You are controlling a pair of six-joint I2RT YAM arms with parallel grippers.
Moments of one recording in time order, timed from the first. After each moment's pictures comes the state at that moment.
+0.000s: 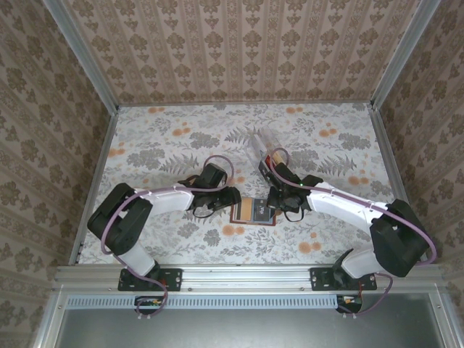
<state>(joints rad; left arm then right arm) -0.74 1.63 0.78 -0.12 0.25 -0.87 0.66 1.42 0.86 -0.61 0.07 0.89</state>
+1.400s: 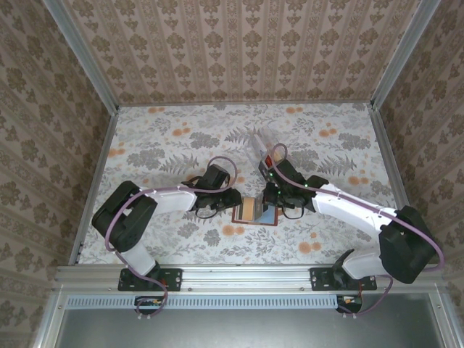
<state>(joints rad) -0.76 1.67 0.78 -0.07 0.26 -0.87 0.66 1.36 0.86 -0.51 -0.03 0.84</state>
